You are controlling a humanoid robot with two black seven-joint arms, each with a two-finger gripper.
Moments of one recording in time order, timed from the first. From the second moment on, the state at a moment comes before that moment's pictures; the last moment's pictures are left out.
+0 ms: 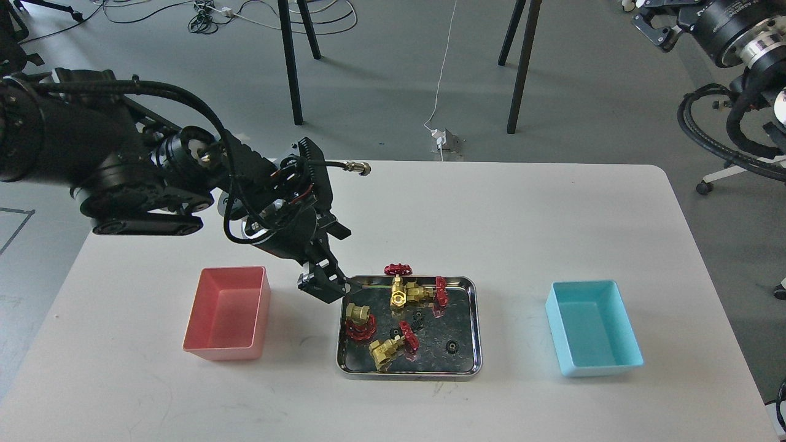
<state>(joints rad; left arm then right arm) -1.78 0.21 1.07 -1.32 1.26 0.16 -0.49 1.07 -0.54 0.72 0.74 0.29 0.28 0.03</state>
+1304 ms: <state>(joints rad) -1.37 0.13 0.96 -1.03 1.35 0.28 -0.49 1.10 -0.41 0.66 0.62 0.29 0.28 -0.04</state>
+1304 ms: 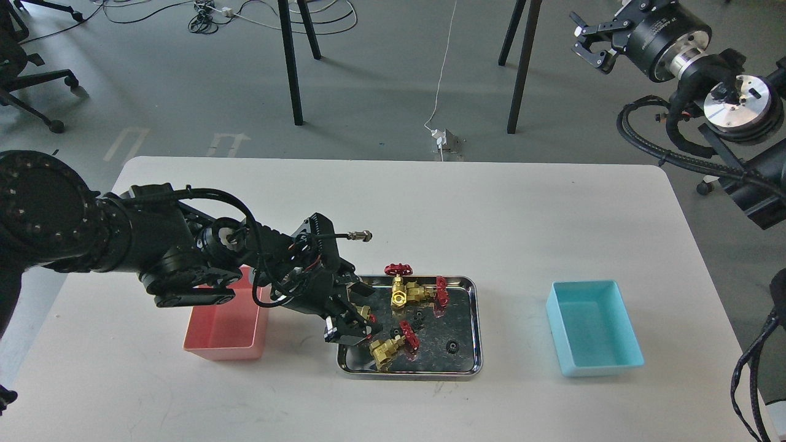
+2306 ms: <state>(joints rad) -1.35 0.15 0.95 -0.96 1.40 0.38 -0.49 1.08 -0.41 0.67 0.62 0.29 0.28 -0.04</state>
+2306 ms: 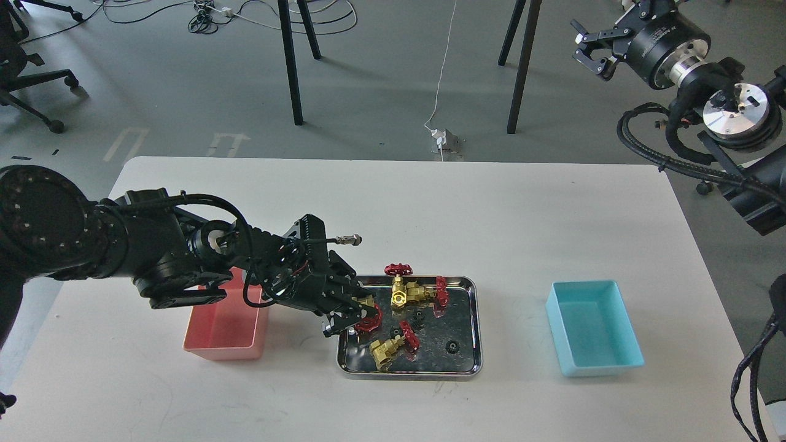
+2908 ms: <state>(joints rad) -1.62 0.66 0.92 -1.33 1.48 0.38 -0.49 1.34 -0.40 0.59 0.67 0.22 0.10 -0.03</state>
